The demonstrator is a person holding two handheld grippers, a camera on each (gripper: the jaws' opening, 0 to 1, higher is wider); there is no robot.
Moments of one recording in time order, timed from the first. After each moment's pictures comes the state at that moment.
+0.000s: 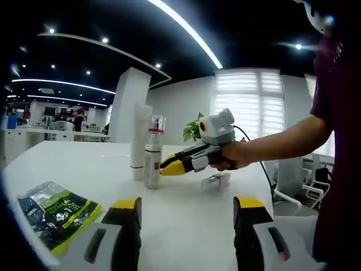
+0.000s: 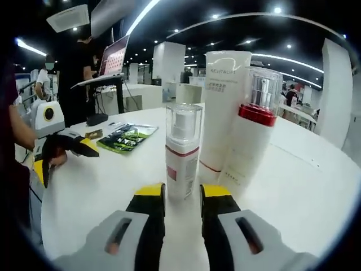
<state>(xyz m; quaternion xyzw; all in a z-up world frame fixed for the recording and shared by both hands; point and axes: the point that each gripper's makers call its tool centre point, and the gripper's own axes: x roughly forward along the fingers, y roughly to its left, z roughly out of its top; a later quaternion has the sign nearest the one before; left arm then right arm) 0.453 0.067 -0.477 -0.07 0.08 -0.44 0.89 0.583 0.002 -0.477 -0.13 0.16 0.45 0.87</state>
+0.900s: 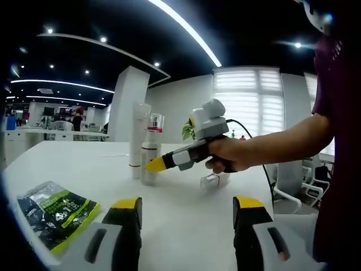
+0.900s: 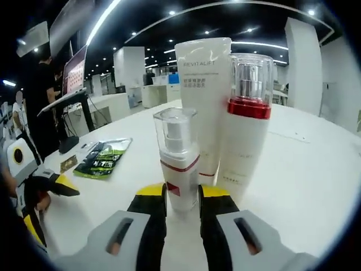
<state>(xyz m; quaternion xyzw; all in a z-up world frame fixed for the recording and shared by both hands) 0.452 0.067 -0.478 -0.06 0.08 -0.44 0.89 0.612 0.007 -0.480 -0.07 0.21 0.32 0.92</state>
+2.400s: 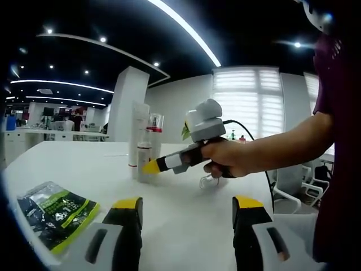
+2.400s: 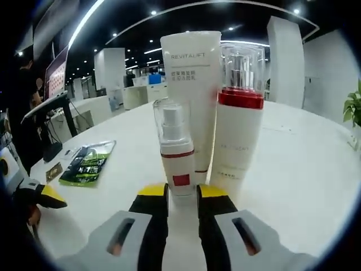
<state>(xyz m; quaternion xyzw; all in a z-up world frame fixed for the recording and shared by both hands) 0.451 0.066 -0.478 -0.06 0.08 -0.44 0.89 0.615 0.005 -0.487 -0.06 0.21 0.25 0.94</state>
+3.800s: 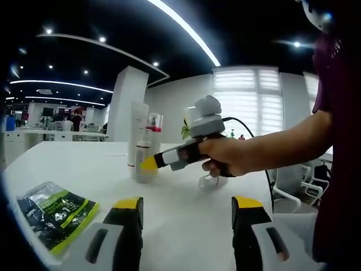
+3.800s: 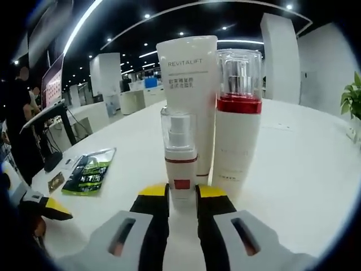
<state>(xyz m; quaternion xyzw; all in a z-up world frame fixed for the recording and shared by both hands) 0.450 0.065 -0.478 -0.06 0.08 -0.44 0.89 0.614 0.003 -0.480 -0.03 0.21 0.23 0.95</state>
